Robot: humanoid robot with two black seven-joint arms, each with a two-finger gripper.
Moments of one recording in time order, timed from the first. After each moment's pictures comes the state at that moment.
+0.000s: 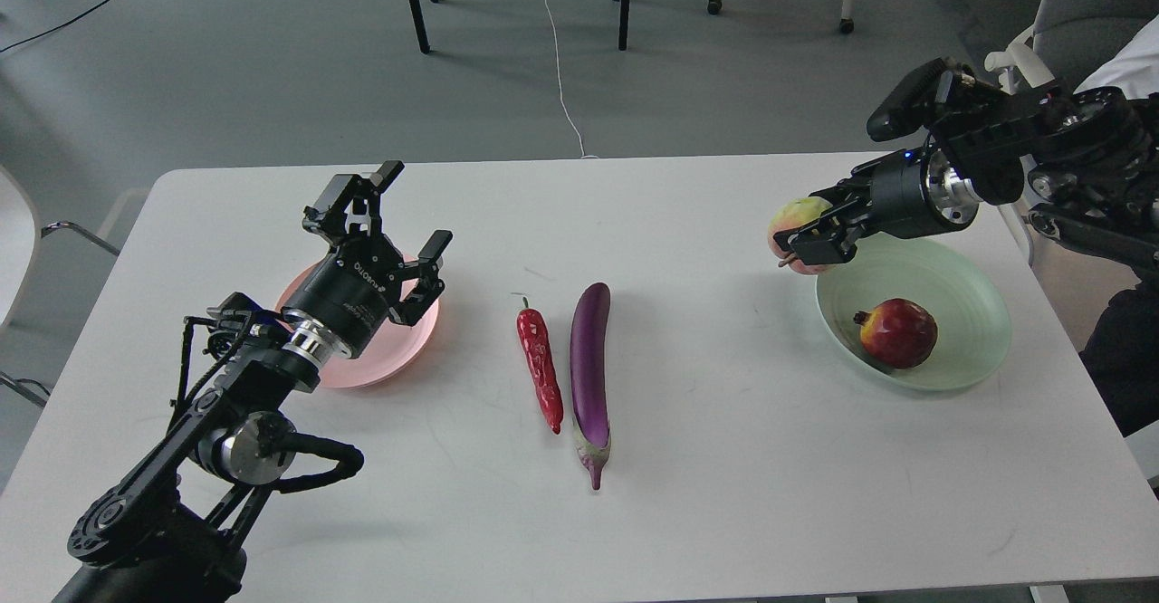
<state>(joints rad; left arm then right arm) -0.18 0.17 -1.20 -1.35 0.66 -0.21 -0.15 1.55 -0.61 -0.60 1.00 -1.46 0.18 0.49</state>
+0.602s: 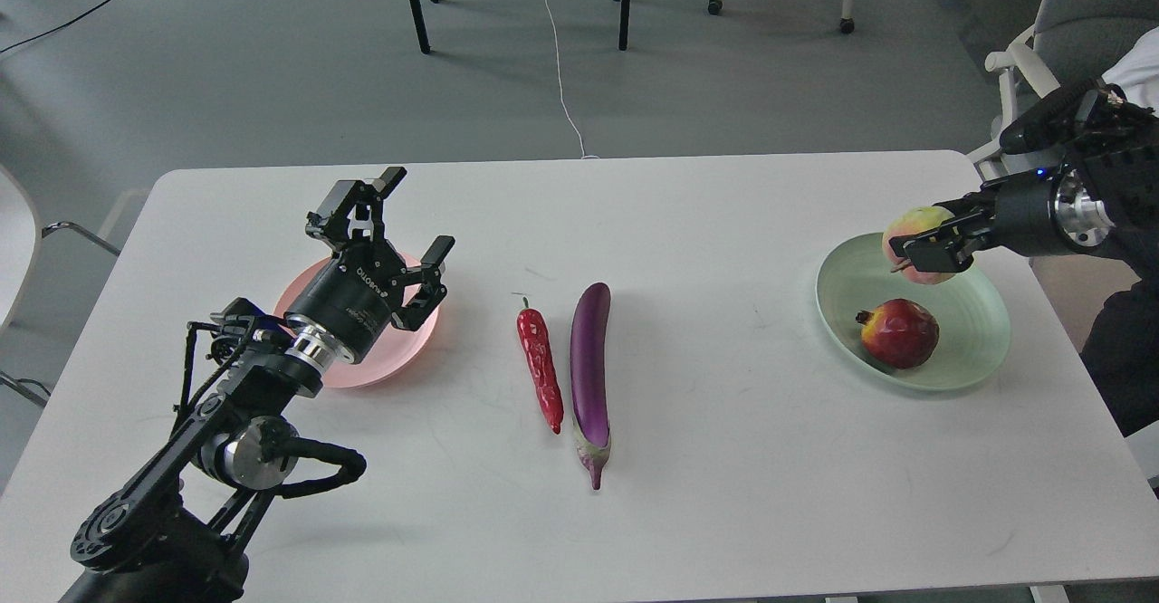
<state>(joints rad) -0.17 0.17 -1.19 -1.36 0.66 -0.21 -0.15 1.48 -0.78 -0.60 0.98 -1.50 0.16 0.49</state>
